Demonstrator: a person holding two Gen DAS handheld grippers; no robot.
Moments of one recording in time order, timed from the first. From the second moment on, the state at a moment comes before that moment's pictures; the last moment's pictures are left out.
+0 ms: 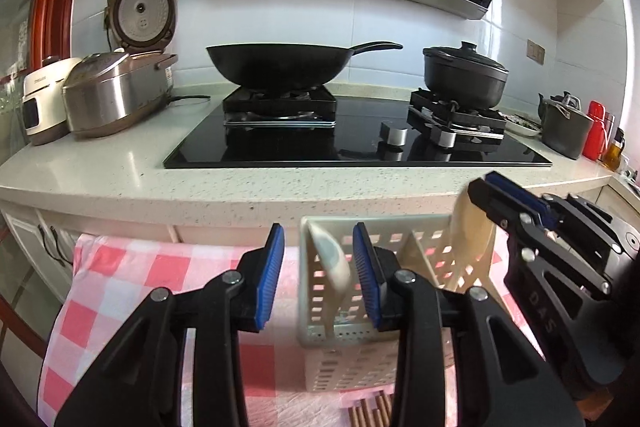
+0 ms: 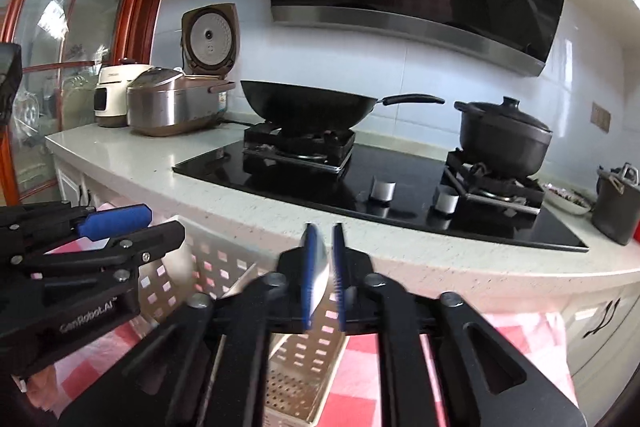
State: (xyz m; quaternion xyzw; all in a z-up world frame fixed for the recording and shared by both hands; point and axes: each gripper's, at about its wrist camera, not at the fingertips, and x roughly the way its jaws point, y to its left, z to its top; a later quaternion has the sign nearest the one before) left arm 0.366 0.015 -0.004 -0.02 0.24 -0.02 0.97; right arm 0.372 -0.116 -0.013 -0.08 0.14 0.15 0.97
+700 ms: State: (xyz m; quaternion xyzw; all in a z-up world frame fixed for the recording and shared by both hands) left arm 0.218 0.056 -0.026 -0.05 0.27 0.06 0.96; right arm 0.238 -0.157 -0.048 0.01 0.24 0.15 0.96
